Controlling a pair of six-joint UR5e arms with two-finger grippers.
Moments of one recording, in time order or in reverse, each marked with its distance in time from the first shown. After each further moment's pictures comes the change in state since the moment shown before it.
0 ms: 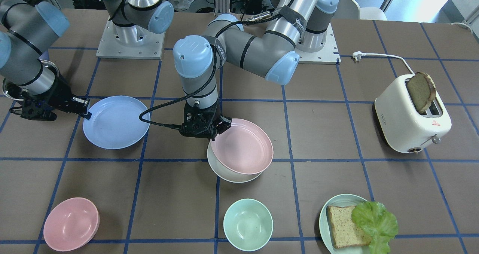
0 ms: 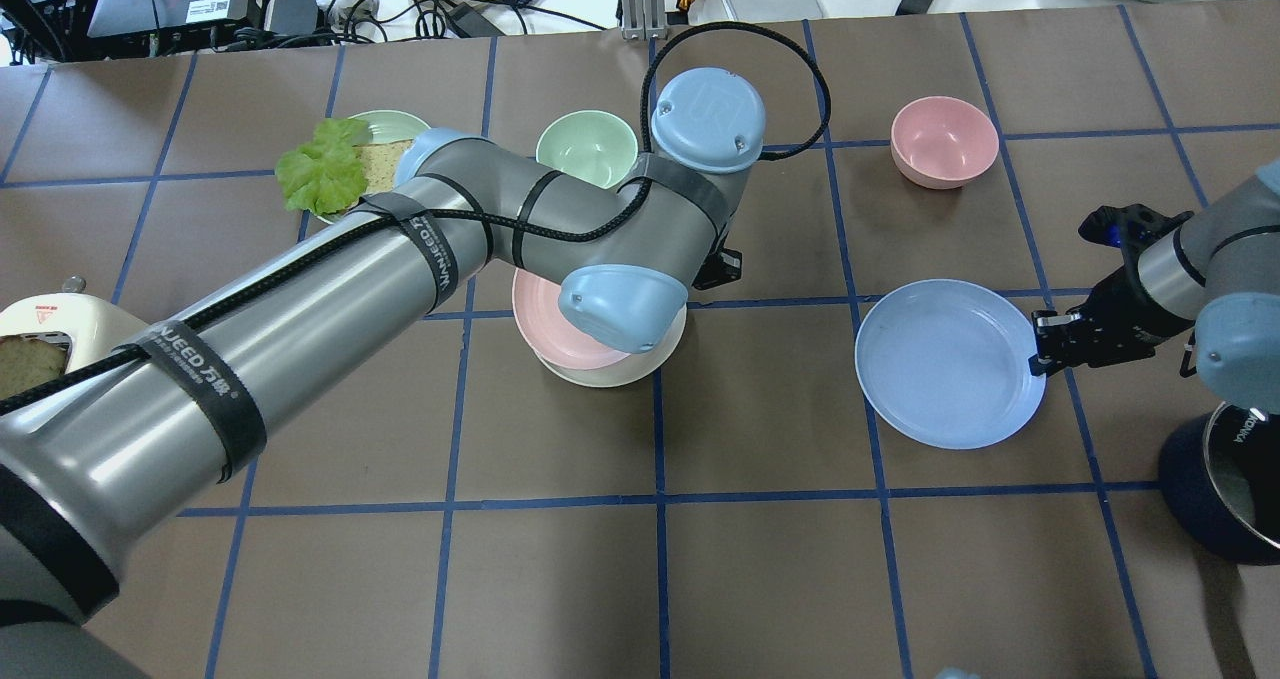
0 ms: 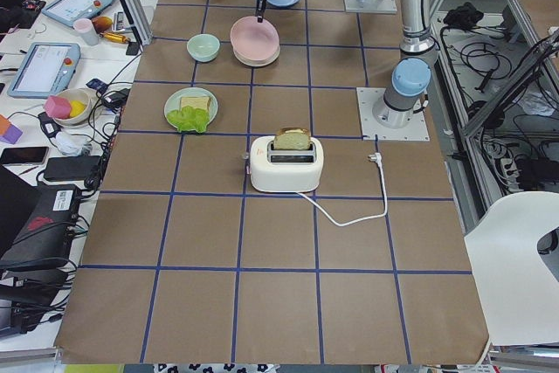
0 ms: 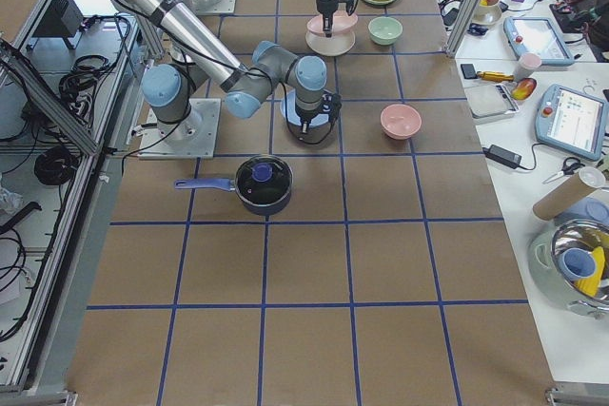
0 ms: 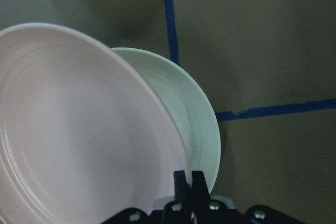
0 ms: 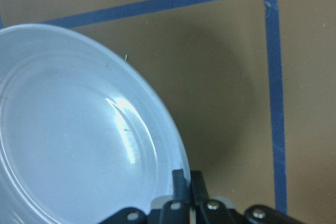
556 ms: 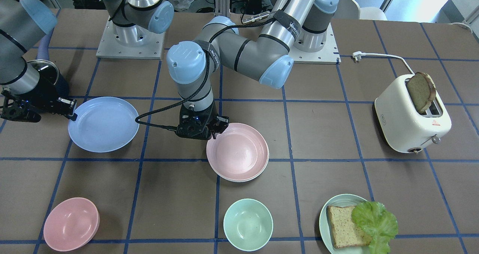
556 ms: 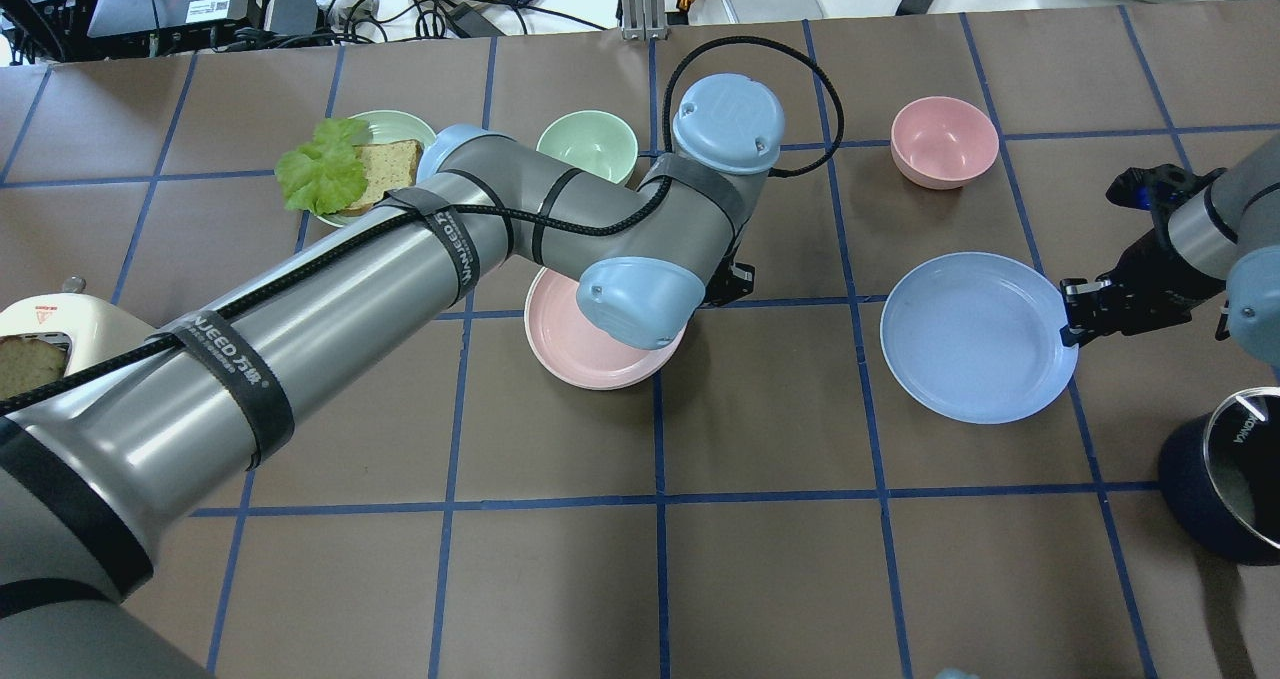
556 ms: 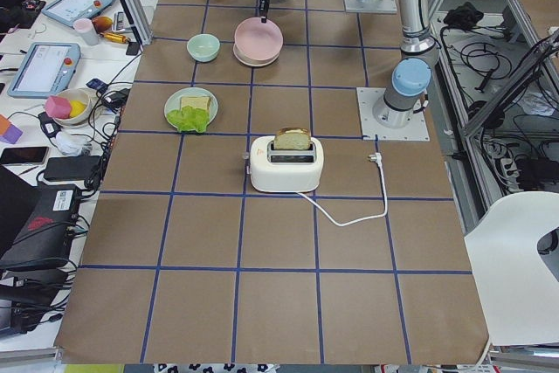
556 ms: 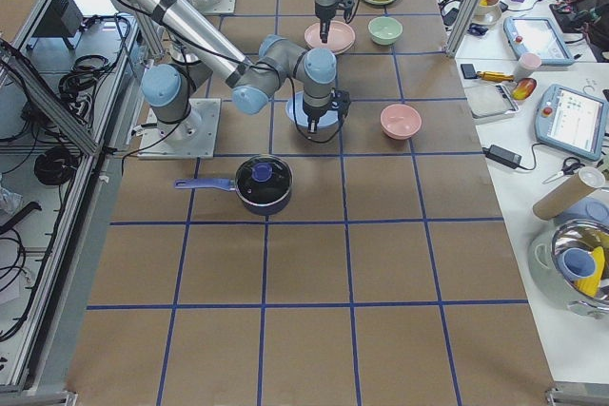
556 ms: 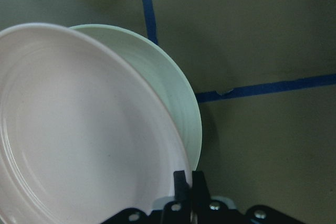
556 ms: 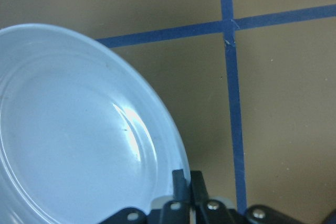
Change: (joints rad) left arm -0.010 -0.026 0.019 -0.031 -0.008 0.031; right arm 0.002 0.005 -0.078 0.037 -0.049 -0.003
